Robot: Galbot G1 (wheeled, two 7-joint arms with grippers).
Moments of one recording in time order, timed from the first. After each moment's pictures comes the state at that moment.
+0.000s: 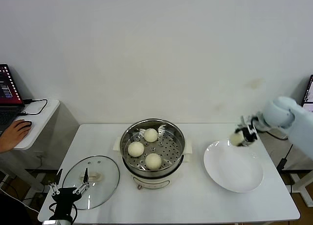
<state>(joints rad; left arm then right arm) 1.77 -1.23 -0.64 -2.10 -0.17 -0.09 -0.23 0.28 0.52 -0.89 1.50 0.04 -0.37 -1.07</state>
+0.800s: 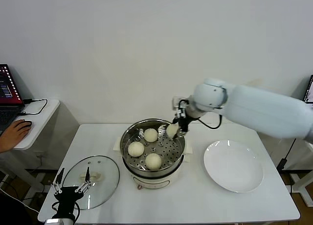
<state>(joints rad) 1.75 -1.26 -0.63 -2.09 -0.16 -0.10 -0.23 0.54 0.96 -1.21 1.54 0.50 -0.67 -0.83</state>
